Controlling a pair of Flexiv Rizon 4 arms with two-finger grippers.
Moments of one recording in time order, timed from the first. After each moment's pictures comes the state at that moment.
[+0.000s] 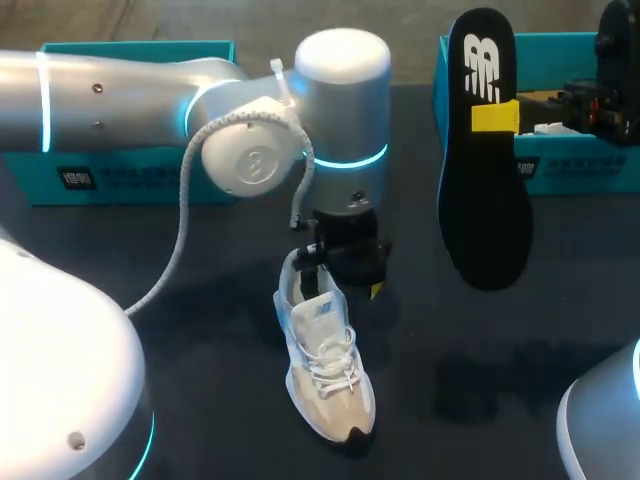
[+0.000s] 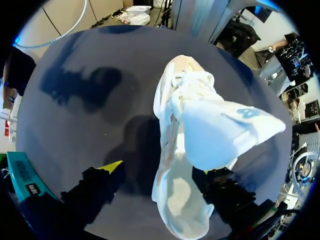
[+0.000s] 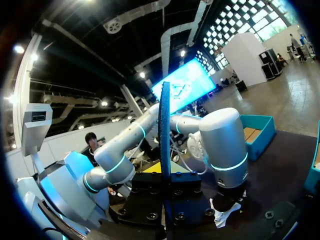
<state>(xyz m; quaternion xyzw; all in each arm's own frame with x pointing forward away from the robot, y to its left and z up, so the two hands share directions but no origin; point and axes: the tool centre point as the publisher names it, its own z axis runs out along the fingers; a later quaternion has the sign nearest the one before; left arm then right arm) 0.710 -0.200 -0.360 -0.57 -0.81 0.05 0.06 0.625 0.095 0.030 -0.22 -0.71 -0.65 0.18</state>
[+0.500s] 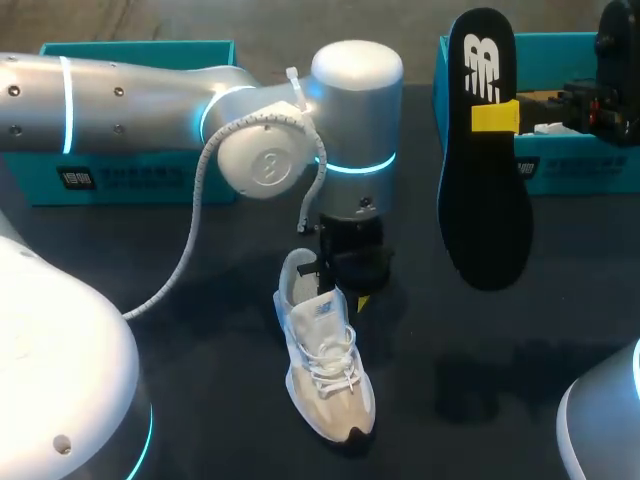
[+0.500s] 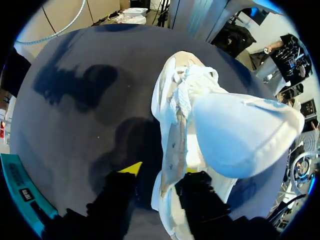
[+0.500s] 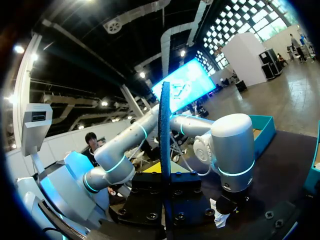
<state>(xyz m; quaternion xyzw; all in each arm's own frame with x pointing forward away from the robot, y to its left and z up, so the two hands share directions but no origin) 0.706 -0.202 -0.379 -0.58 -0.81 0.05 0.09 0.625 0.095 0.030 -0.22 -0.71 -0.65 0.18</state>
